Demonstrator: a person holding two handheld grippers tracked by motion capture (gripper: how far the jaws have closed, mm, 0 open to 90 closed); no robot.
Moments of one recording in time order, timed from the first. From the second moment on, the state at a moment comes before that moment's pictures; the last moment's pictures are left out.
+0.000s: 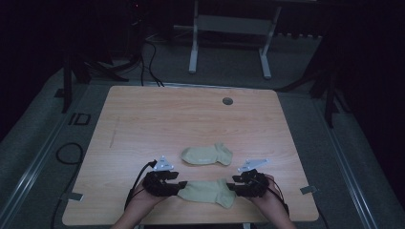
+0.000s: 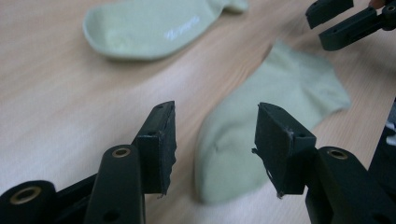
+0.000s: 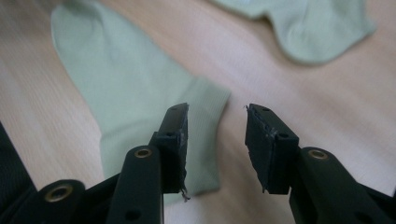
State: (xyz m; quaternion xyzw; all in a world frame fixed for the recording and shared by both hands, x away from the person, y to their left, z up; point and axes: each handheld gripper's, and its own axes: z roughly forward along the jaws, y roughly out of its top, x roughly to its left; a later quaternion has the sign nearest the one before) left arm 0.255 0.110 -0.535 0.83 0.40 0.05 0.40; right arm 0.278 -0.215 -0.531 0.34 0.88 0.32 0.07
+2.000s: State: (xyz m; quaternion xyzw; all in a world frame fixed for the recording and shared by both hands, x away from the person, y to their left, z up) left arm 0.251 0.109 -0.490 0.82 0.38 0.09 0.42; right arm 0.281 -0.212 -0.470 0.32 0.87 0.35 0.13
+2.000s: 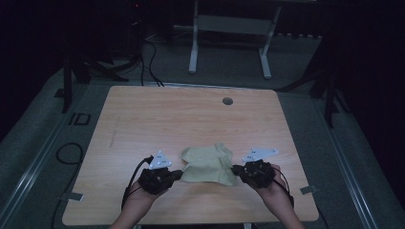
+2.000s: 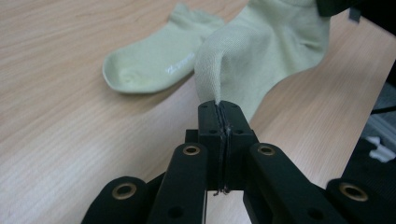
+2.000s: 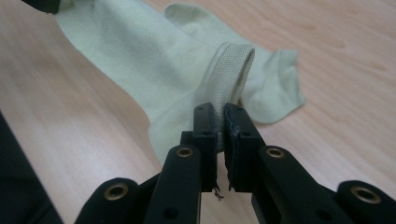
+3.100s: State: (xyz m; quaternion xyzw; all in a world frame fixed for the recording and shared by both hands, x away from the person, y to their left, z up) left arm 0.344 0.100 -0.489 0.82 0.42 0.07 0.38; right arm 0.374 -0.213 -0.476 0.38 0.87 0.30 0.12
